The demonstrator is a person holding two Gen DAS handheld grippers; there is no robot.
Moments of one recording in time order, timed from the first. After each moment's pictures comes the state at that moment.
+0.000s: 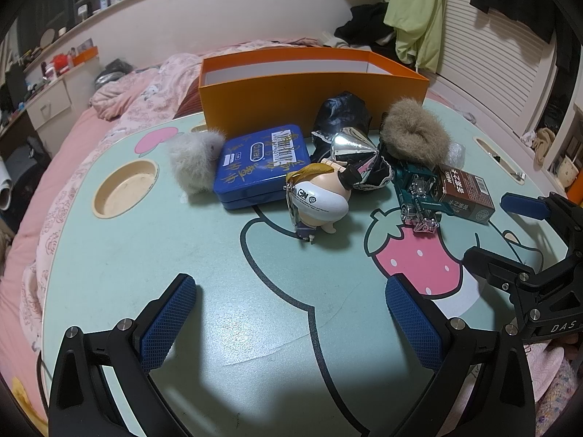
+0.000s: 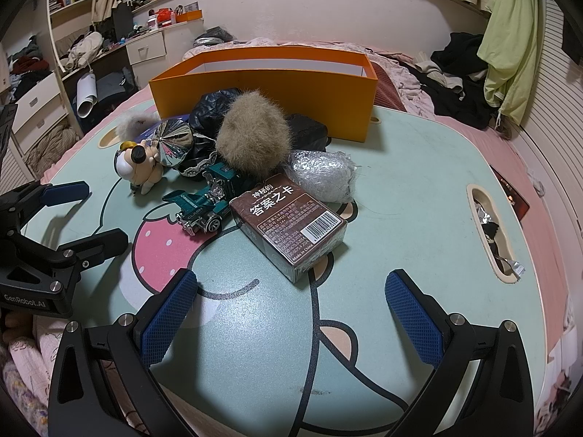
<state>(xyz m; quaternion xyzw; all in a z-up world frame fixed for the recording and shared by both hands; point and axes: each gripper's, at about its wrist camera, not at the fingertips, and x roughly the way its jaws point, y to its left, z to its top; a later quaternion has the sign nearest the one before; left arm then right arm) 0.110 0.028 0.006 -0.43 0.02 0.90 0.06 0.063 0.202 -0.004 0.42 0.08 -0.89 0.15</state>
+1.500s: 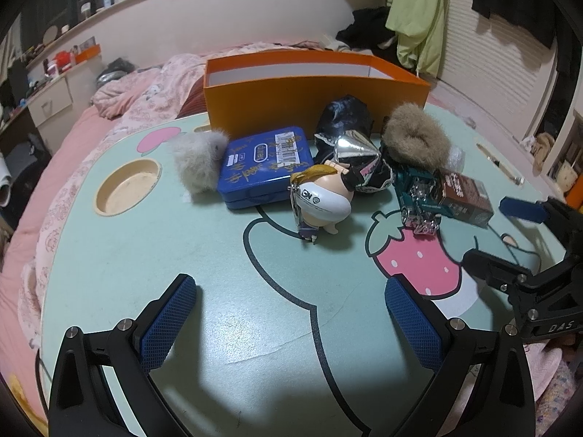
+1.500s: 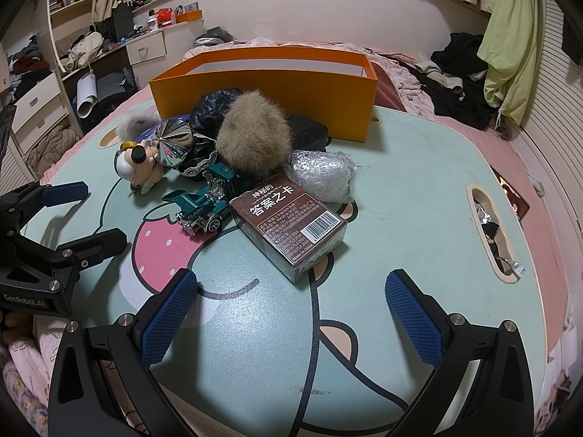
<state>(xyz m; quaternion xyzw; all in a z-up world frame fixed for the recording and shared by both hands) 0.112 0.018 0.012 -0.42 0.00 0.90 0.07 0.064 0.203 -0.005 0.42 0.08 -0.89 0.15</state>
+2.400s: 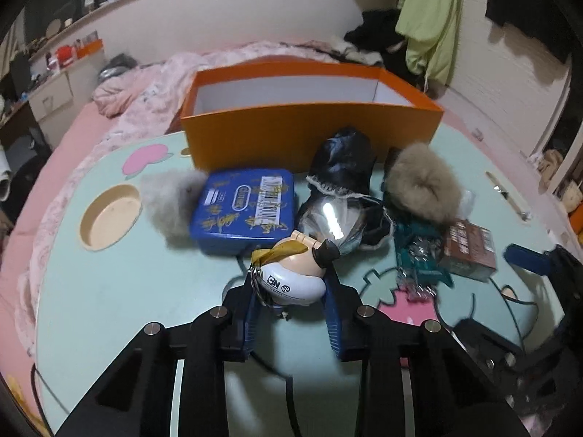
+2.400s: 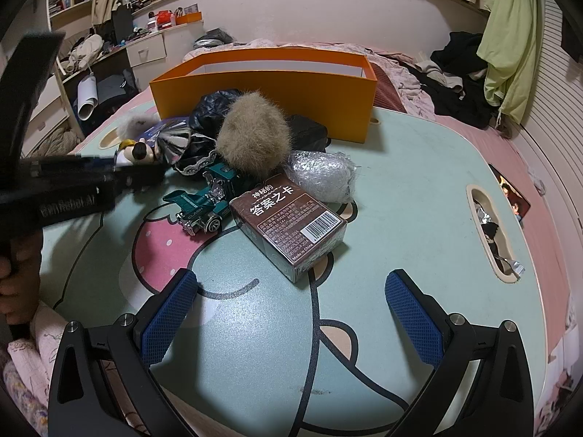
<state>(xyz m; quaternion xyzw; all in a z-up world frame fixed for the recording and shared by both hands) 0.077 0.031 0.022 -0.42 -0.01 0.90 0.06 0.069 0.201 -0.002 0.42 0.07 -0.89 0.16</state>
